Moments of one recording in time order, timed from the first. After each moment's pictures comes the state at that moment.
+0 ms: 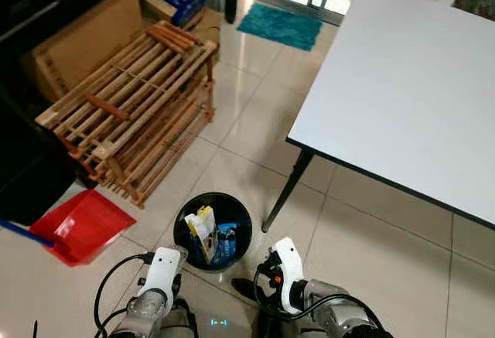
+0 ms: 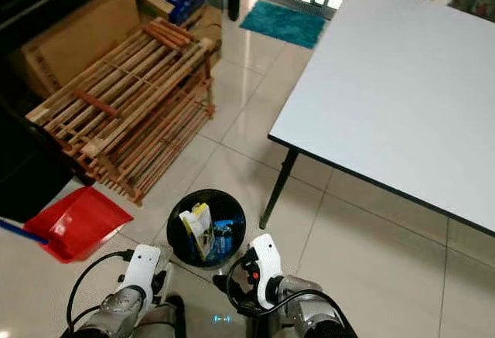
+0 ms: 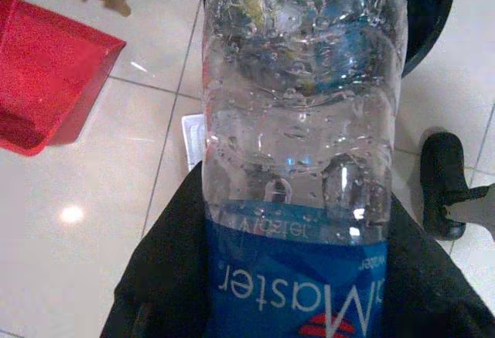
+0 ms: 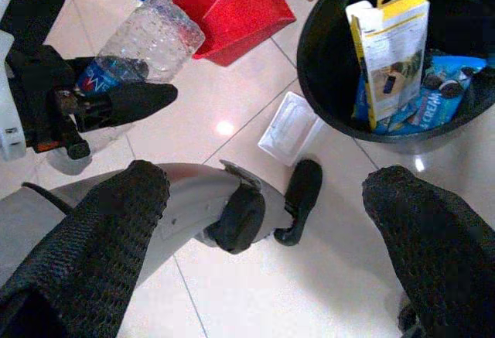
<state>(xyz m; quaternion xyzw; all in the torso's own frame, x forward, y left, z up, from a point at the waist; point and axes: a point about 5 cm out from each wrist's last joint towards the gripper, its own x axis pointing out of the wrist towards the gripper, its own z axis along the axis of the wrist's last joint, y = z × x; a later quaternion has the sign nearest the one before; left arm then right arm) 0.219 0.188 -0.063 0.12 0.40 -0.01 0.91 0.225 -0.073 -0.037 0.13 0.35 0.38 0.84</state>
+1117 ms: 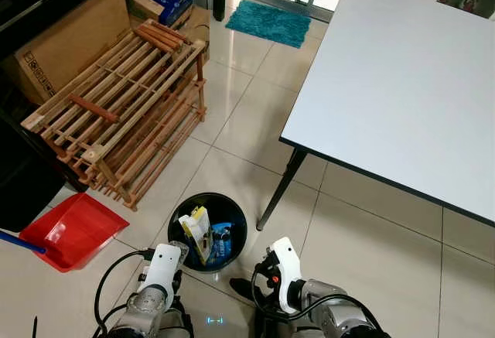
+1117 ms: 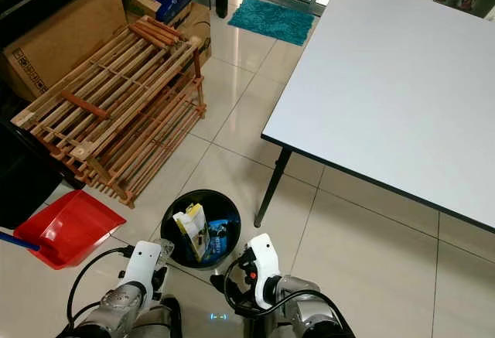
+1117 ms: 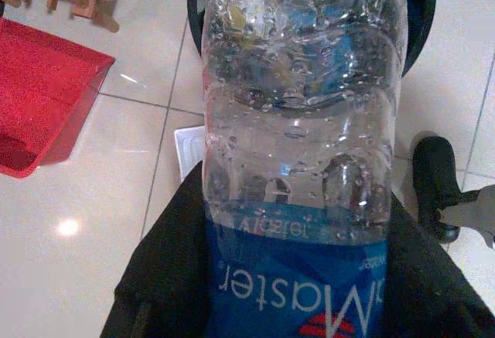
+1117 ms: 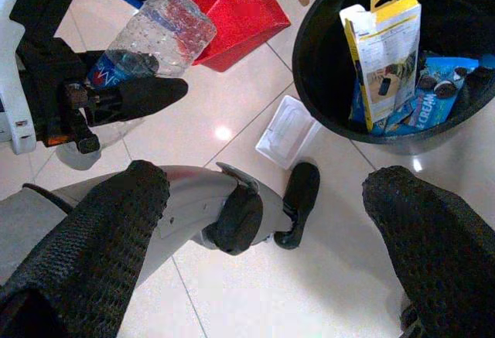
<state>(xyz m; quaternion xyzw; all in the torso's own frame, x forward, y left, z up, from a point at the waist) 0.224 0.189 -0.060 0.12 0.39 -0.02 0.91 0.224 -0.068 -0.035 0.13 0.35 0.39 0.84</state>
